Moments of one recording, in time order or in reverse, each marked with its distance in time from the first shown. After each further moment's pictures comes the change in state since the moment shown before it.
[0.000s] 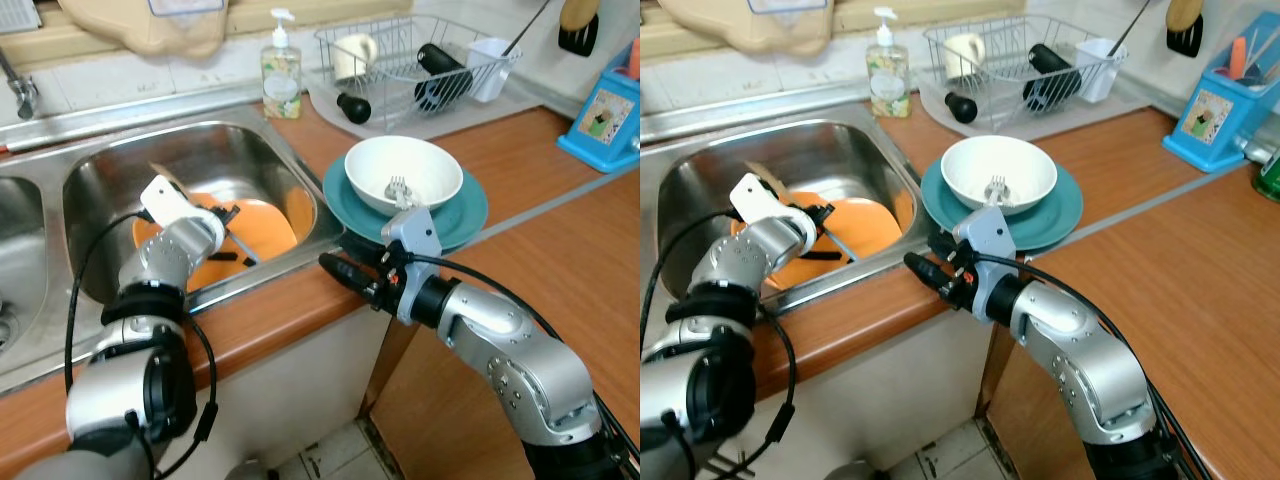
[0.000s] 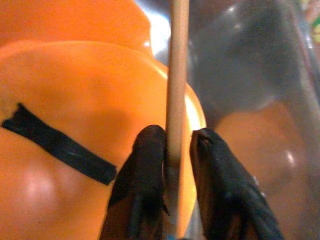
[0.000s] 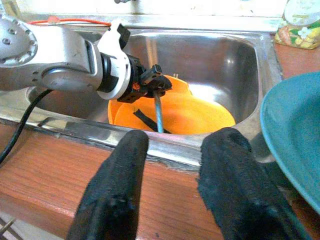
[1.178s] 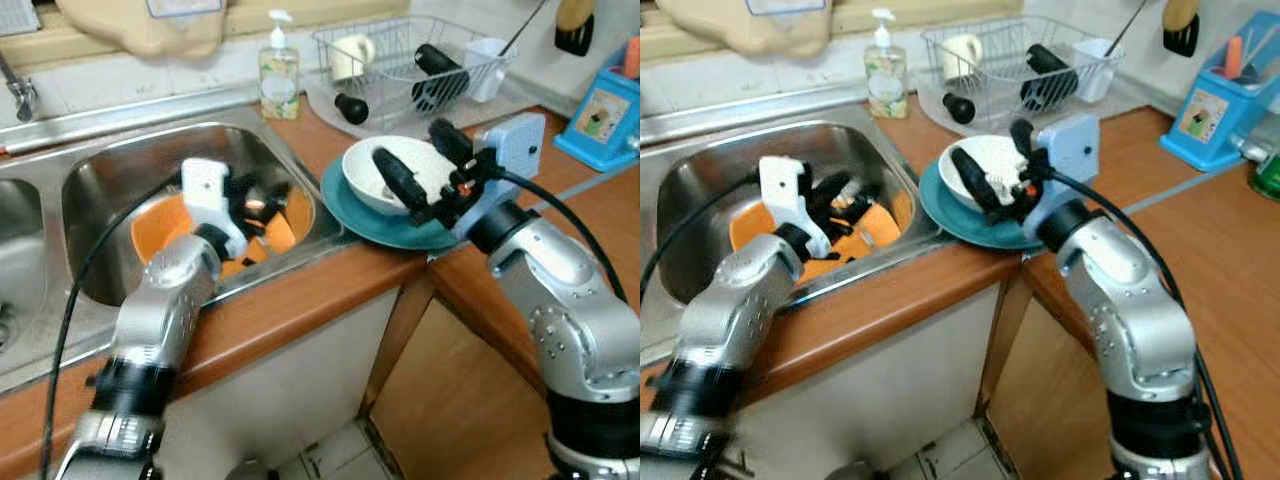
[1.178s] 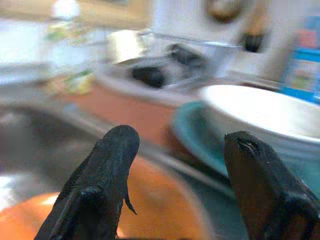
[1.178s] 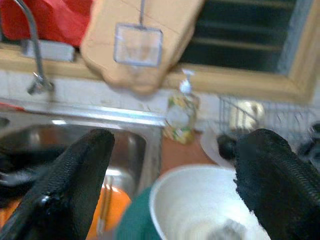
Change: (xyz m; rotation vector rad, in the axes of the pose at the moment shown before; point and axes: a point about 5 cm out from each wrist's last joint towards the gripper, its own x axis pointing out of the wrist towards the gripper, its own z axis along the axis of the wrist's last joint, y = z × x) left arm -0.082 -0.036 -0.033 0.789 -0.328 -0.799; right arm -0.028 -0.050 0.069 -0.152 -0.288 -0.314
